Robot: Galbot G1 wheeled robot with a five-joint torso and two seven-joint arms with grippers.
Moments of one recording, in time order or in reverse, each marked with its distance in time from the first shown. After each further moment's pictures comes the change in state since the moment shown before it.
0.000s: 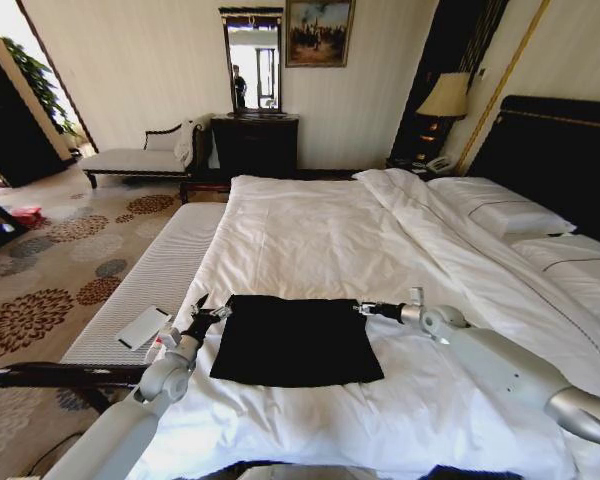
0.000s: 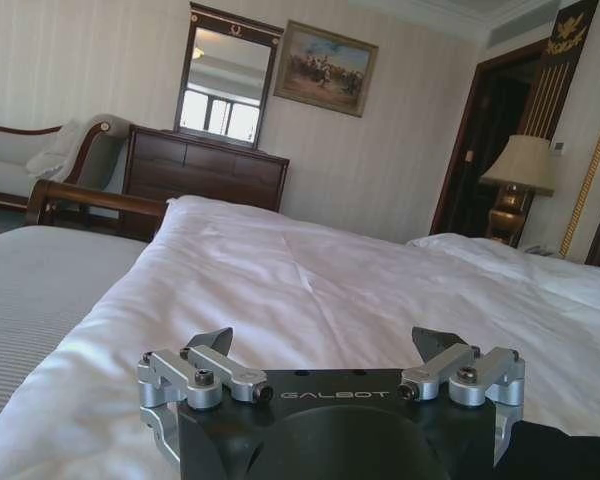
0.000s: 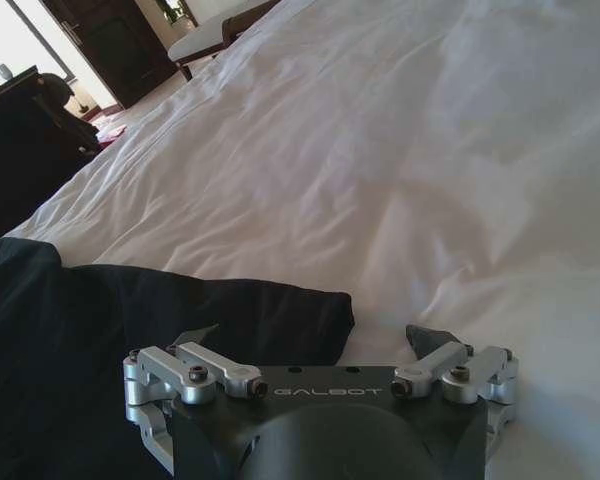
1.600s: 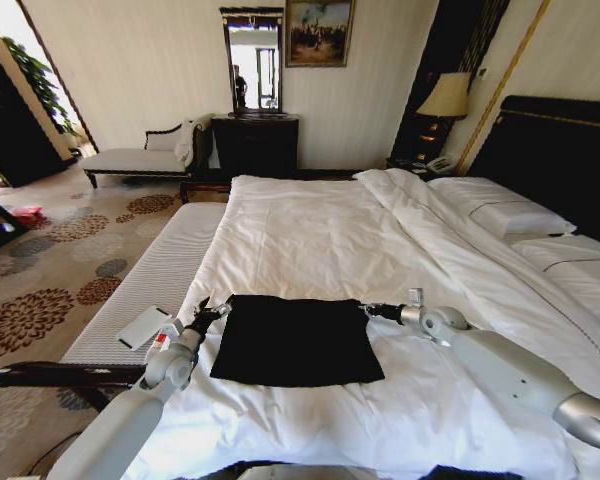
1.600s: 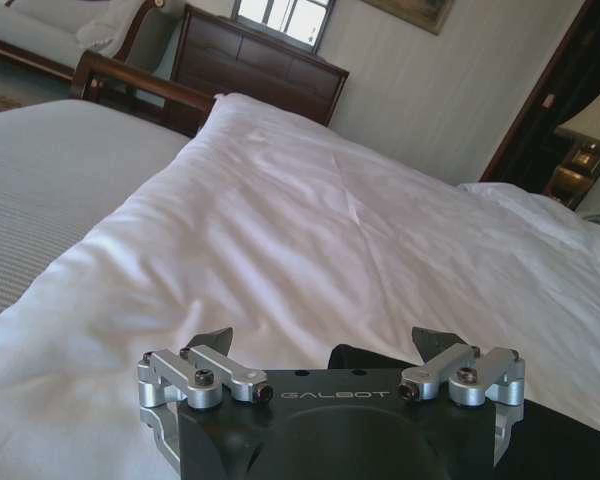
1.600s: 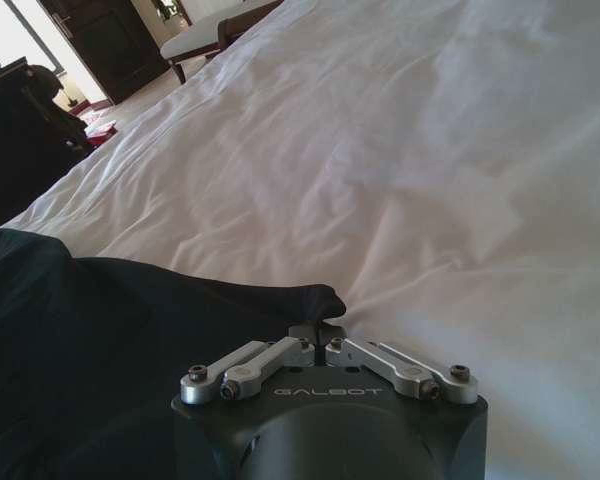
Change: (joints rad) left arm -0.184 -0.017 0.069 0.106 -0.241 0.241 -0.115; right arm -0.067 -0.056 0.067 0.097 -0.018 0.003 0.050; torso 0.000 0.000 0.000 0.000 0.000
